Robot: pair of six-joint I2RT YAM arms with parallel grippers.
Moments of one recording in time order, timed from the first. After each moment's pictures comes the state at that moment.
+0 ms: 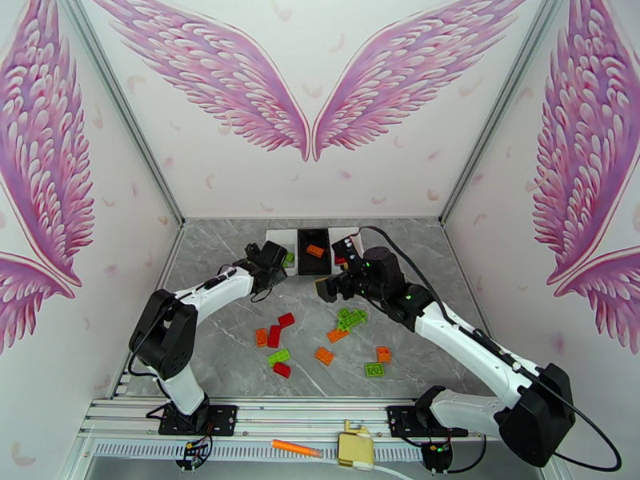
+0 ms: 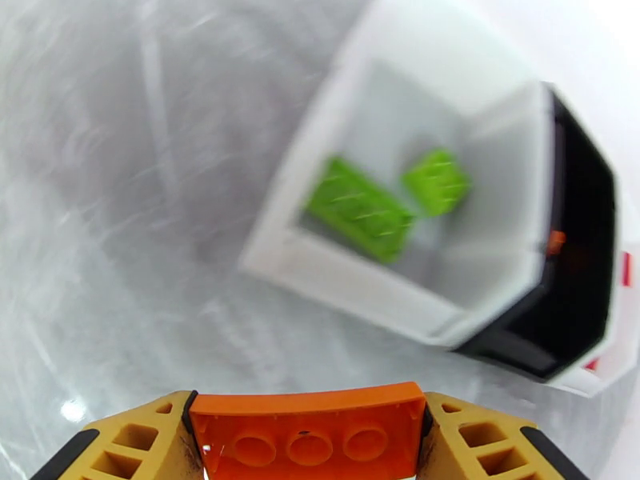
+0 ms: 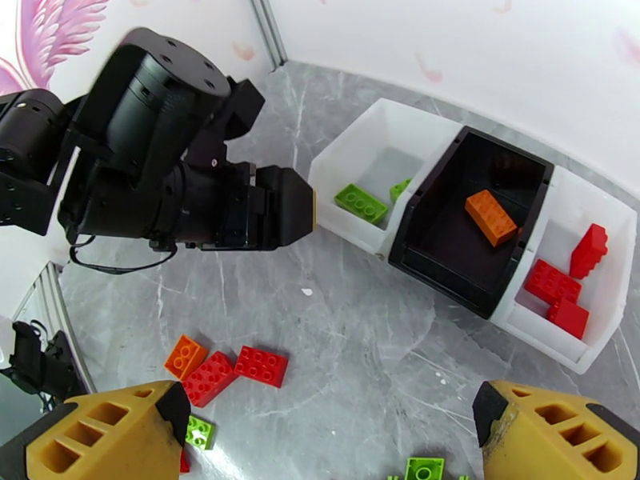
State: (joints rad) left arm -0.54 1.75 1.26 -0.45 -0.29 -0.93; right arm 0.58 1.21 0.98 -0.26 -0.19 0.11
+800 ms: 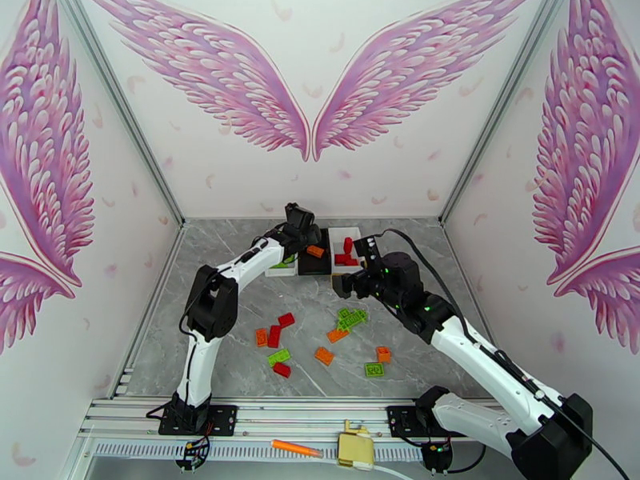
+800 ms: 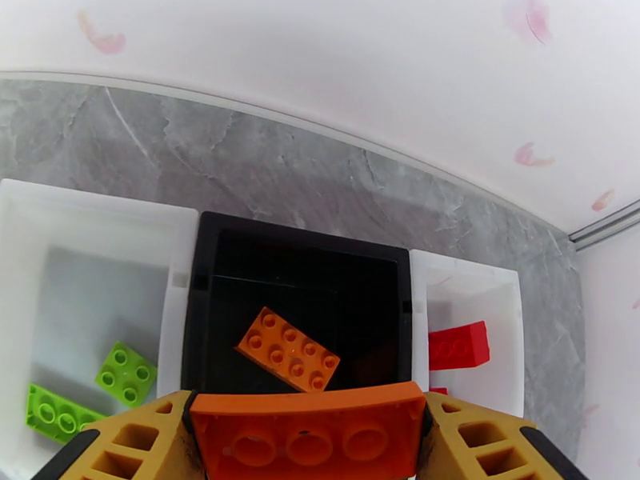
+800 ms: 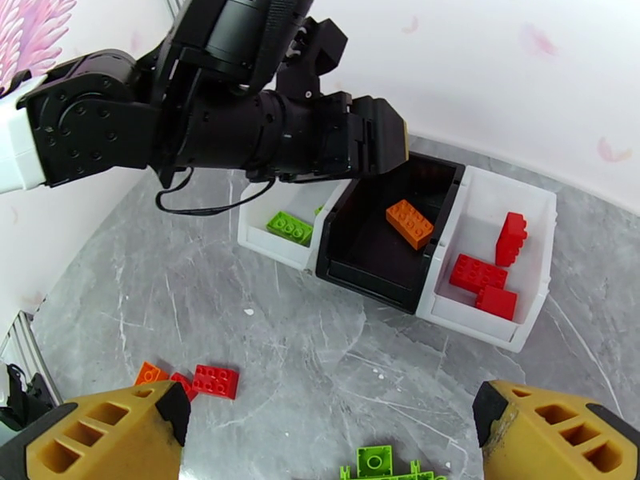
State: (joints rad) left arm -0.56 2.23 1.93 -0.40 -0.20 -0.71; right arm 0.52 1.08 0.91 -0.27 -0.10 0.14
